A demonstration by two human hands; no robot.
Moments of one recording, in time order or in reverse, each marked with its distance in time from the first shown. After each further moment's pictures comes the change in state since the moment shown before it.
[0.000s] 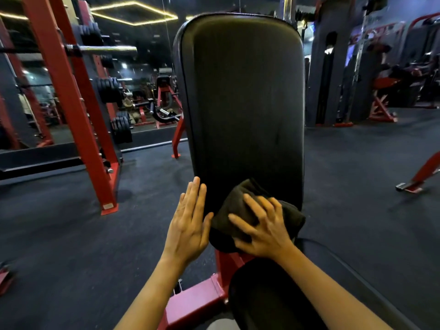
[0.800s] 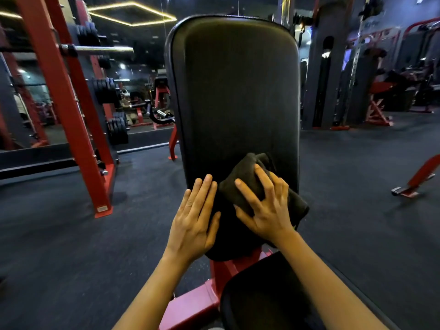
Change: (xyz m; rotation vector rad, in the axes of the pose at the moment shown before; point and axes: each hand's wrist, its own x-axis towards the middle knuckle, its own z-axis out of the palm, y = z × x) left_hand 0.029 0.017 0.007 0.091 0.052 0.093; right_hand 0.043 0.034 -0.012 0.047 0.032 0.167
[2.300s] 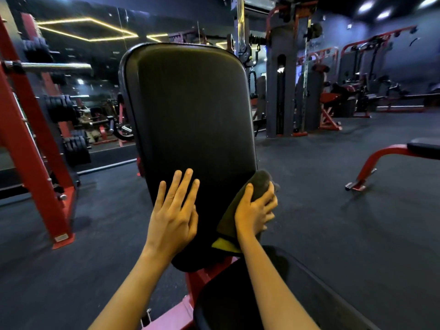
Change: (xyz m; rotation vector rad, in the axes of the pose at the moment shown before) left_hand 0.045 0.019 -0.005 0.174 -0.050 0.065; right_hand 0.013 -0.006 -0.008 0.310 0.090 1.622
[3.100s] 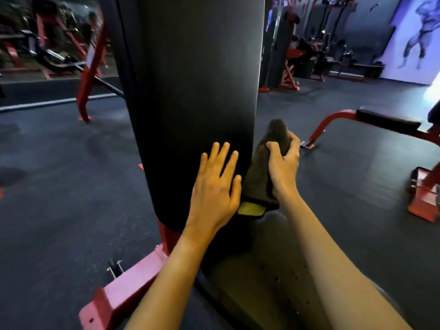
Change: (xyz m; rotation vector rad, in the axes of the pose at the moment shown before) left_hand -0.004 0.061 0.031 -0.581 -0.113 -0.188; right_hand 0.024 -0.013 -0.054 0.023 -0.009 -0.208
